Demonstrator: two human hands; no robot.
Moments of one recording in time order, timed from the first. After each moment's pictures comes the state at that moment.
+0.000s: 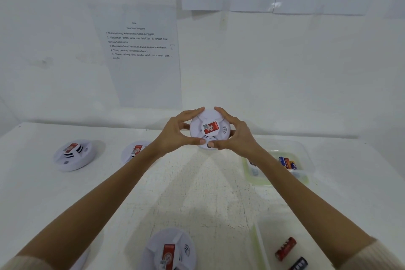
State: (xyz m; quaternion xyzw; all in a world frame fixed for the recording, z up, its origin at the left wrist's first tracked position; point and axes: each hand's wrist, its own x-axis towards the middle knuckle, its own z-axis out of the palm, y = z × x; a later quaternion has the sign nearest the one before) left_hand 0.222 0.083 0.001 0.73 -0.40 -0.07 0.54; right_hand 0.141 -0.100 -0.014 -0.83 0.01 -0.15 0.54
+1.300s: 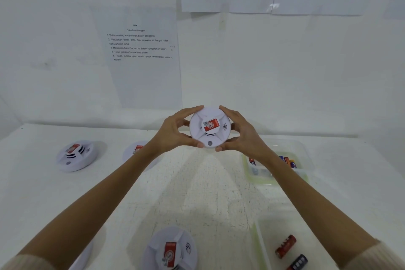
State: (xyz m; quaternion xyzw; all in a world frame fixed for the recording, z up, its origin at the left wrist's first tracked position) left_hand 0.220 0.091 0.006 0.73 -0.43 -0.06 0.53; right_hand 0.117 -0.103 0.002 -0.81 -0.05 -0.14 0.57
